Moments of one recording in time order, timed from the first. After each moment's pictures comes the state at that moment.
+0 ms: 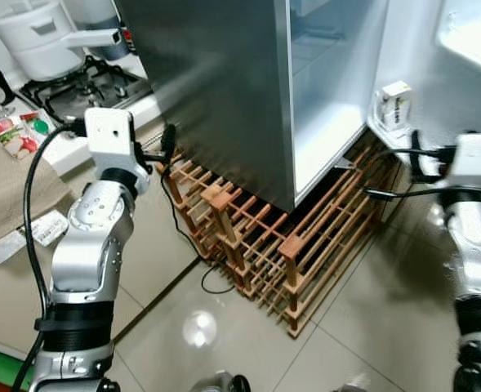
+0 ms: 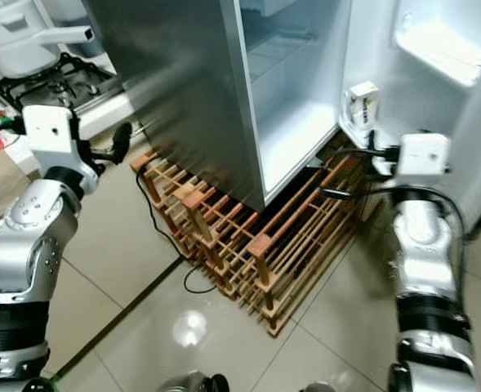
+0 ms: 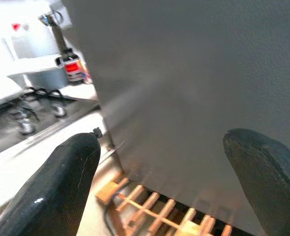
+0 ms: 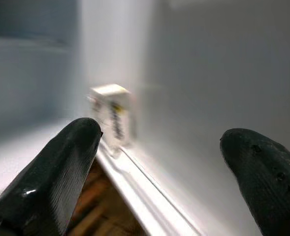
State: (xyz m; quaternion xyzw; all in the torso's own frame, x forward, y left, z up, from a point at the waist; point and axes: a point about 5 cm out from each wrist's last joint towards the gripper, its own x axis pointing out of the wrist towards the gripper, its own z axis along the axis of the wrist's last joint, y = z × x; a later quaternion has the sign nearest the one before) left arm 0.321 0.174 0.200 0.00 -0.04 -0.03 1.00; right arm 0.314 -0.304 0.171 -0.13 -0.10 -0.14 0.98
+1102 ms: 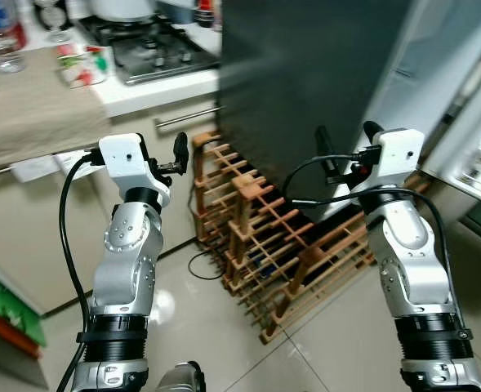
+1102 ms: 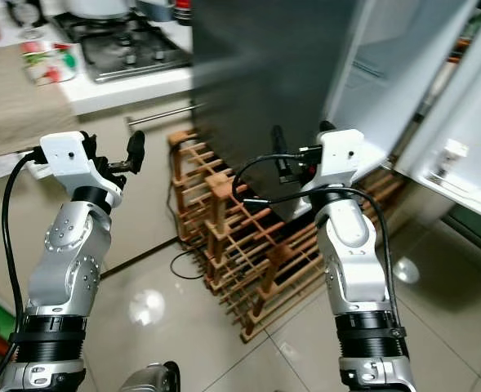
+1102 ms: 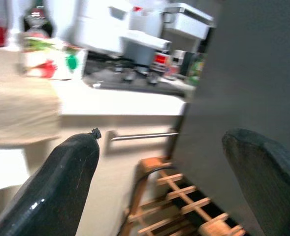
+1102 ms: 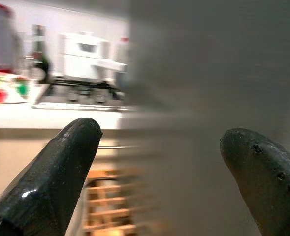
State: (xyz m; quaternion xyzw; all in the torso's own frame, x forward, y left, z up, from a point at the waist) left arm 0.317 0.151 0.169 -0.09 -0.08 0.00 0.99; right arm 0.317 -0.150 0.181 0.00 -0.13 0.12 0.98
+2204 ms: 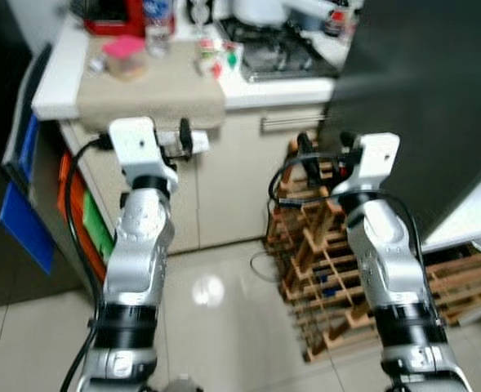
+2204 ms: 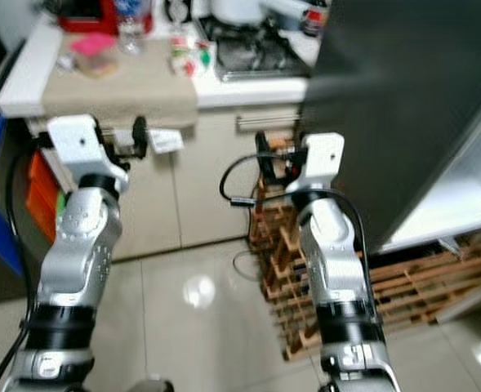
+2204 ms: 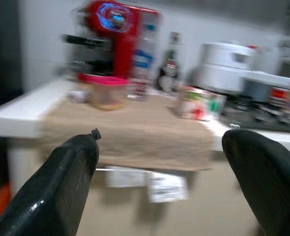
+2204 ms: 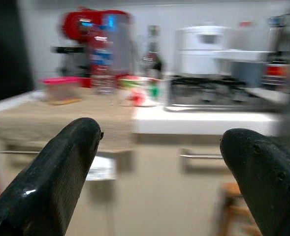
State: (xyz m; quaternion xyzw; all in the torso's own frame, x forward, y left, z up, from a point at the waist) left arm 0.324 0.145 0.189 -0.04 -0.11 0.04 0.99; right arm 0.331 -0.126 0.165 0.07 -0.10 0.15 0.98
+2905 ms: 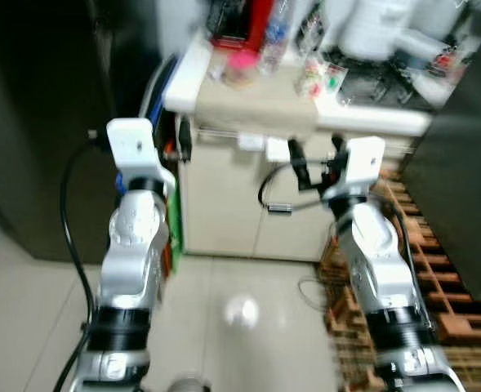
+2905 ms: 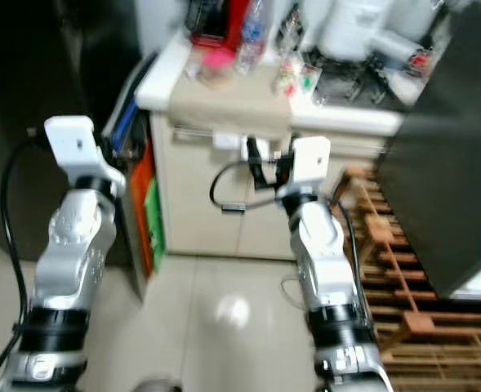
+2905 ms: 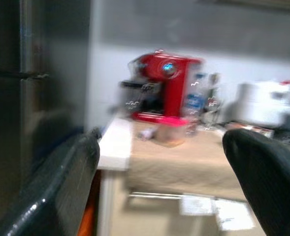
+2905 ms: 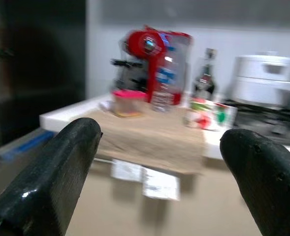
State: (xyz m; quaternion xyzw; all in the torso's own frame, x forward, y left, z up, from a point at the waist) left arm 0.326 0.142 0.202 -0.02 -0.15 -0.01 0.99; right arm 0.326 -0.129 0.158 0.04 -0.11 0.12 0.99
